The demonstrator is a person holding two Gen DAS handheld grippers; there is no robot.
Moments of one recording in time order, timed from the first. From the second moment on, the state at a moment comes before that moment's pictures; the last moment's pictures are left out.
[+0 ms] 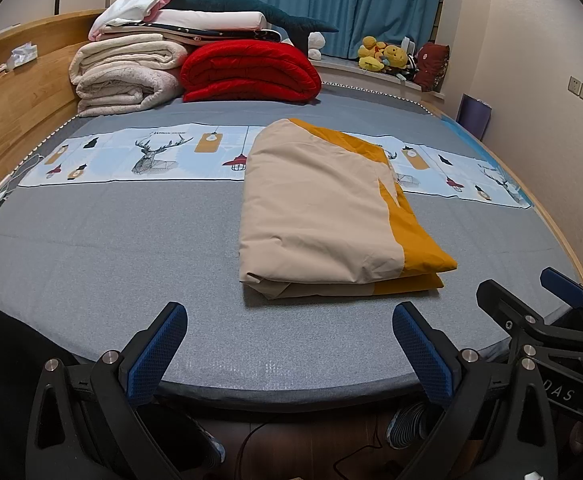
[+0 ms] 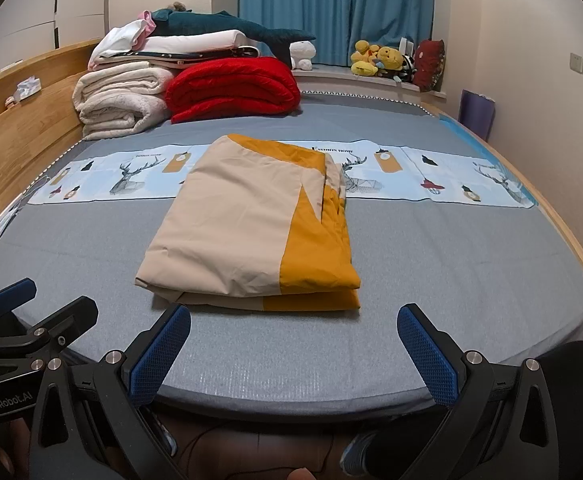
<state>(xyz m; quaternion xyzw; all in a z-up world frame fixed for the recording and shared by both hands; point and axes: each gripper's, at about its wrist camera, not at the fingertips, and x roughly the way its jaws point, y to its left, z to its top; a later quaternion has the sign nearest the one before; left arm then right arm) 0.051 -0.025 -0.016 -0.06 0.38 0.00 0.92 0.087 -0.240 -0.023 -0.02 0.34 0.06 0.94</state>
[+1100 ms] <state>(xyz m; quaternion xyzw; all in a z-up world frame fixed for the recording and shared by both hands) 0.053 -0.030 -0.016 -0.06 0.38 0.00 0.92 0.091 -0.241 -0.019 -0.03 0.34 0.06 0.94</state>
